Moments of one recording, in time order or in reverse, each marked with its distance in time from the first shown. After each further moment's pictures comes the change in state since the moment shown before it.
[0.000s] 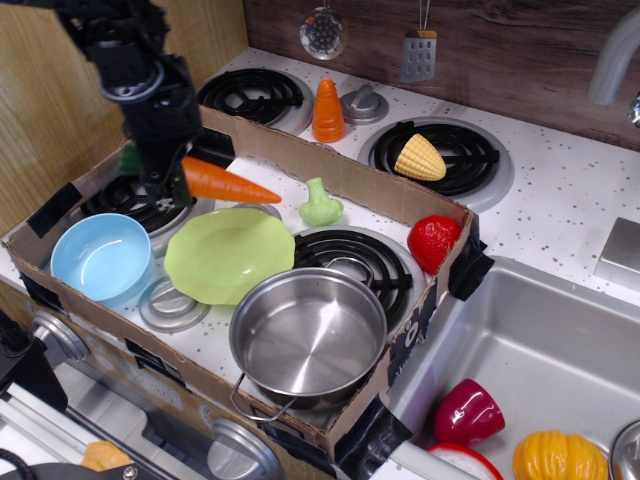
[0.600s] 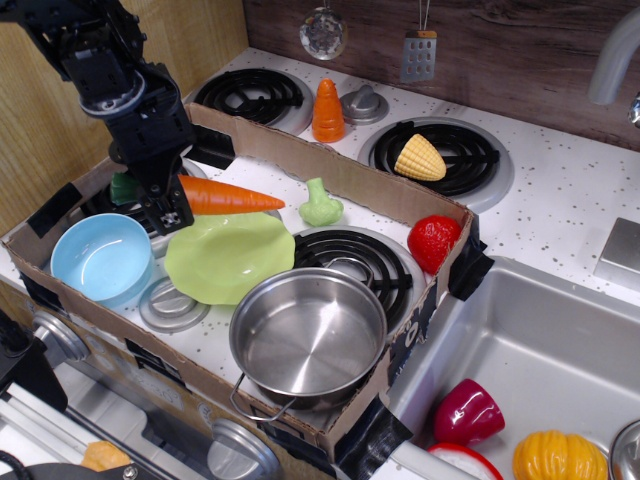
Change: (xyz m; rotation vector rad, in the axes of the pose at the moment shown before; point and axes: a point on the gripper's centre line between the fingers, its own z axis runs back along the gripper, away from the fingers) arm -0.001 -0.028 0.011 -0.072 -0.051 0.181
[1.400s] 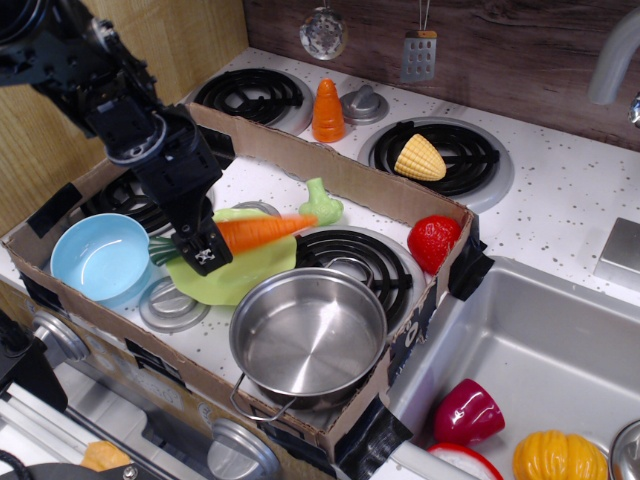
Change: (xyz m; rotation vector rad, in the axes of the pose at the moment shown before) arm 0.009 -0.023 -0.021 -0.047 -0.116 0.007
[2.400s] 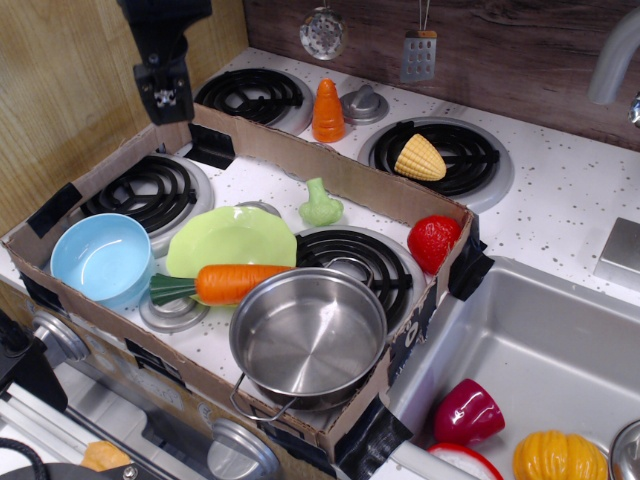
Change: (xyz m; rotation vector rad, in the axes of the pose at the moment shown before) arm 0.045 0.039 0.101 0.194 0.186 -0.236
